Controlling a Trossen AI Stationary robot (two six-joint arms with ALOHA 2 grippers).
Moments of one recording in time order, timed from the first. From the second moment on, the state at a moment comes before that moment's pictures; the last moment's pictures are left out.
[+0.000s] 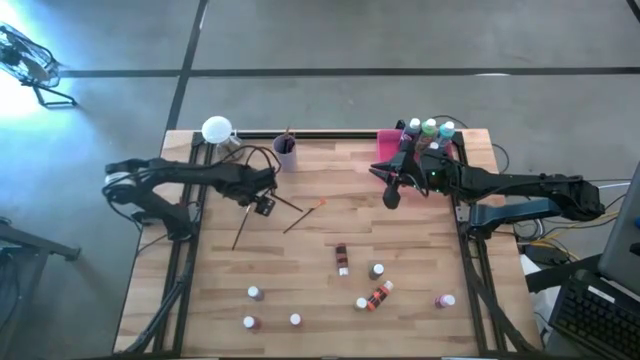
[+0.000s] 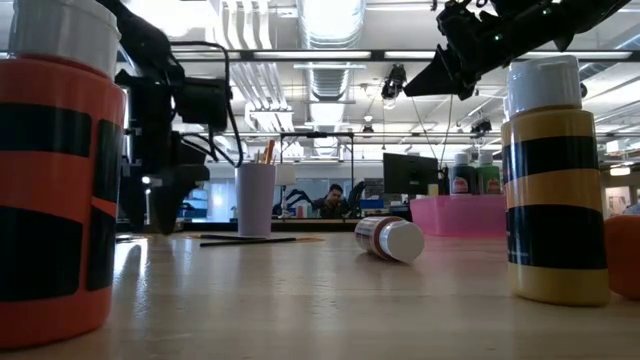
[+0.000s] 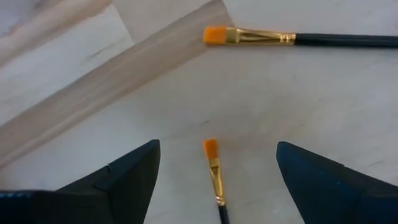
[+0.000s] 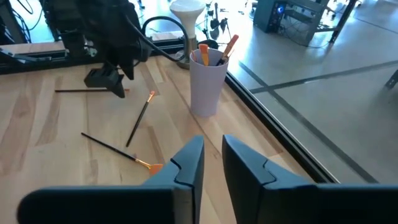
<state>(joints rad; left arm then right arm) 0.36 1.43 0.73 -0.73 -0.17 -0.73 -0.26 1.01 0.64 0.03 0.14 0.02</state>
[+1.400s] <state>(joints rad) 0.37 1.49 0.73 -0.70 -0.10 -0.73 -0.26 1.01 0.64 0.03 0.14 0.01</state>
